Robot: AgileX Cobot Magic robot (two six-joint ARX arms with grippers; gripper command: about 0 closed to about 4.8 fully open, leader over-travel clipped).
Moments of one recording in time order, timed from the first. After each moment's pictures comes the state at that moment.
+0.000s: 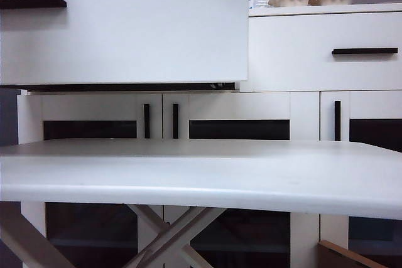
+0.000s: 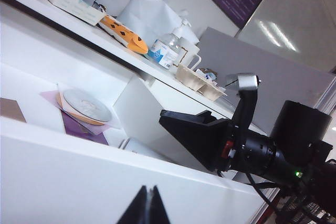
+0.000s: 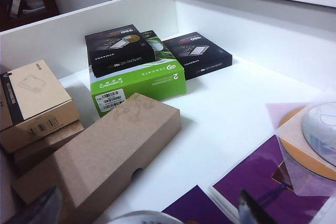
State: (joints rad) left arm -0.09 0.45 0.55 0.18 0.42 -0.69; right arm 0.62 1.72 1.62 -0.04 -0.29 0.07
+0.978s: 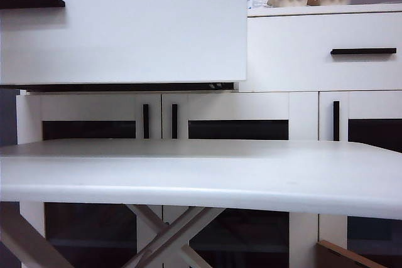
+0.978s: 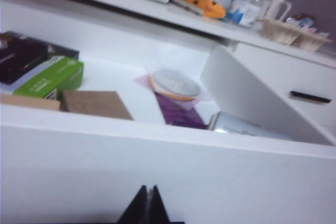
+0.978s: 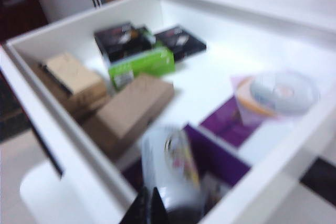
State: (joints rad) left arm -0.09 0.51 0.73 -0.19 0.24 -0.30; right arm 0.64 1.30 1.63 -0.57 -0.18 0.06
